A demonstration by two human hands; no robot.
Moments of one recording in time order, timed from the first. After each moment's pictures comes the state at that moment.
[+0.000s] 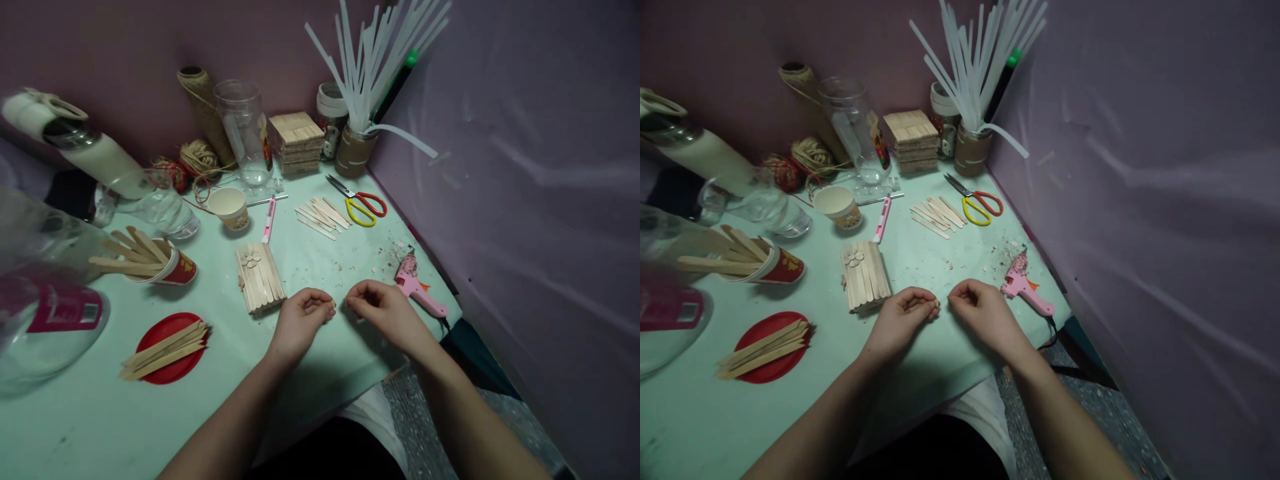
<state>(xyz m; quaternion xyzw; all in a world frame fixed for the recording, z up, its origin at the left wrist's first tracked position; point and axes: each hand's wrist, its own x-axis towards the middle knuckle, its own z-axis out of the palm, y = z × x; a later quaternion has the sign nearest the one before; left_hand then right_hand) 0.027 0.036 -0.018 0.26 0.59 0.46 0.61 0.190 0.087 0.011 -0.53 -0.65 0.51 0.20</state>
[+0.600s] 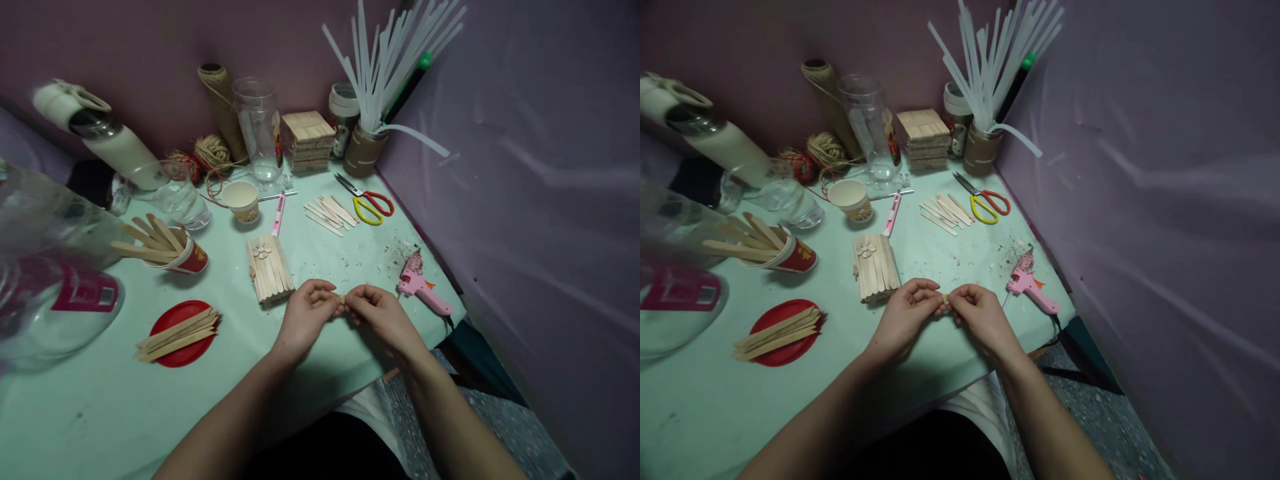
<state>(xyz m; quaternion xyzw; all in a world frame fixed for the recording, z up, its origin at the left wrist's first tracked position) 0.030 0.029 -0.013 0.22 0.54 0.52 0.62 0.171 0.065 -0.002 -0.54 -0.47 0.65 0.27</state>
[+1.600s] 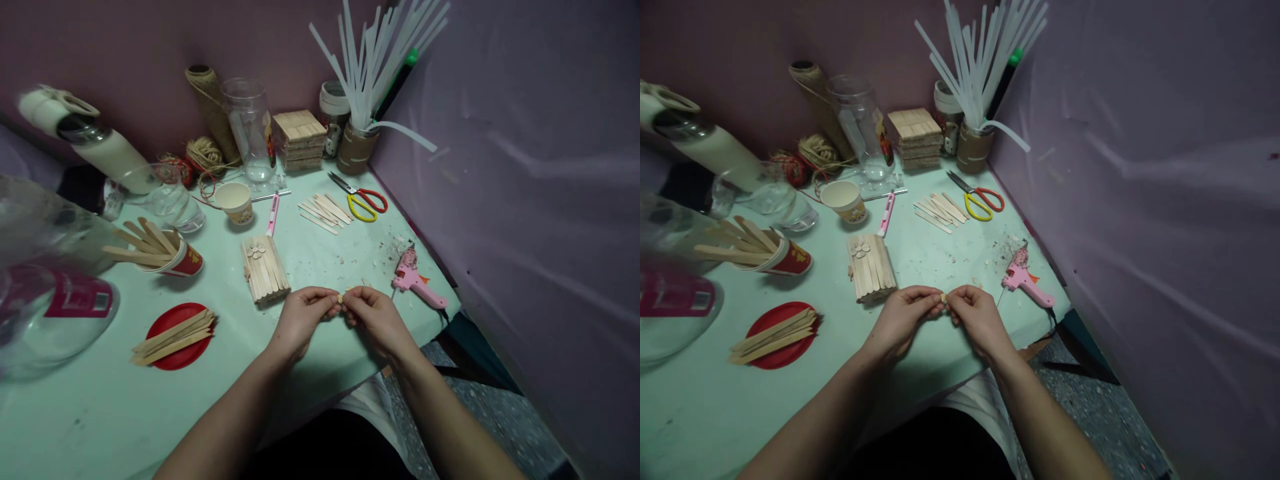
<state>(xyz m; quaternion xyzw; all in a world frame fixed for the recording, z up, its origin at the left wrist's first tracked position) 0.031 0.030 -0.016 0.15 0.53 0.50 0.67 0.175 0.055 -0.021 -0.53 -0.42 0.66 0.32</state>
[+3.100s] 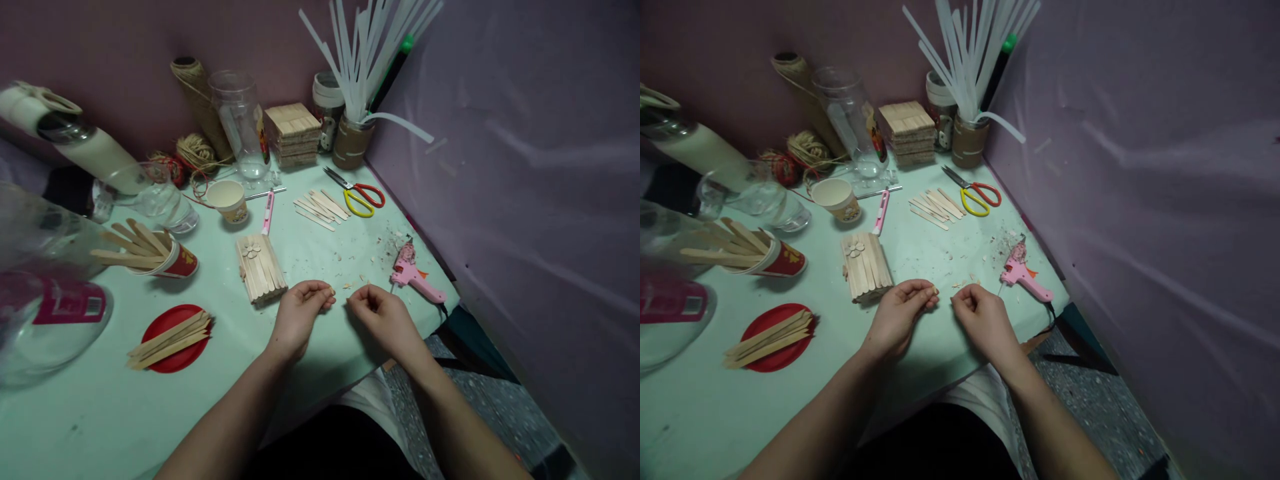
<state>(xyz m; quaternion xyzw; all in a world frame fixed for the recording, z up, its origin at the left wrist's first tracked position) 0.032 0.030 -0.018 0.16 0.55 0.53 0.63 0.188 0.052 -0.004 -0.60 -0.59 0.48 0.24</state>
